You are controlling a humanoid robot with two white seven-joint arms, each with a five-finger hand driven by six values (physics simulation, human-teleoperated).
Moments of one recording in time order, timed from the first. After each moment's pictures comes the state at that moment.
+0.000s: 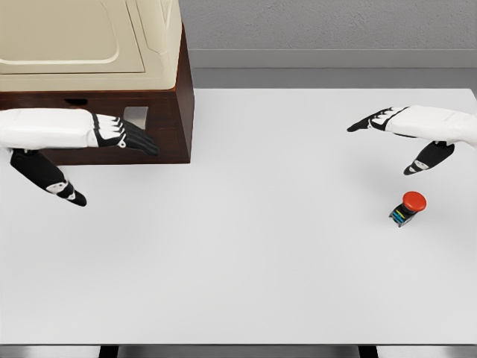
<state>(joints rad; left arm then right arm) -1.28 1.25 -1.34 -1.77 0.50 -0.61 -0.61 -0.74 -1.04 0.73 -1.53 0.04 -0.40 0.61</state>
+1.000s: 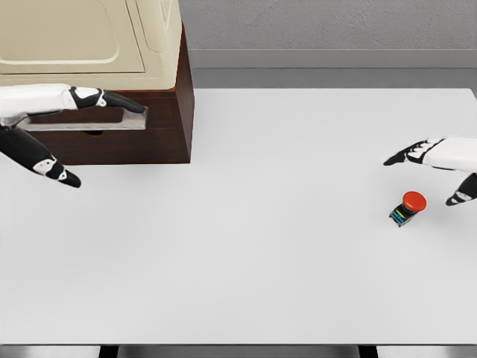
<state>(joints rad) -1.30 1.30 -1.34 -1.77 0.71 -0.51 -0.58 -0.61 -1.21 0.72 -1.54 0.03 -0.49 0.61</state>
